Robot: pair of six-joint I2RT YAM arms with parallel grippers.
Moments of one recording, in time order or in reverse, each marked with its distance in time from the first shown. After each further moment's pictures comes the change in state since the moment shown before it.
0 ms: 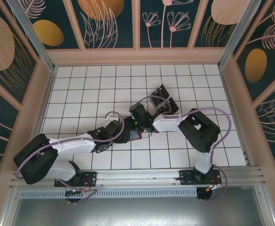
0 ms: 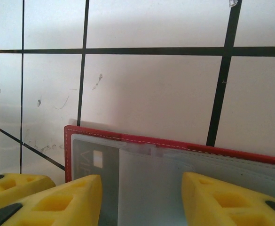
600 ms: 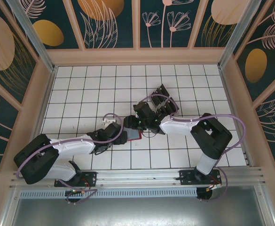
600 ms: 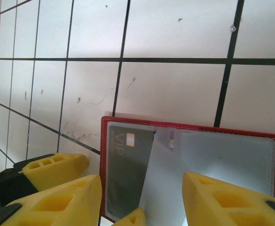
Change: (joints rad) left arm 0.000 0.002 -0.040 -0.003 -0.041 -0.048; right arm -0.008 -0.155 -0.079 0.003 -0.002 0.002
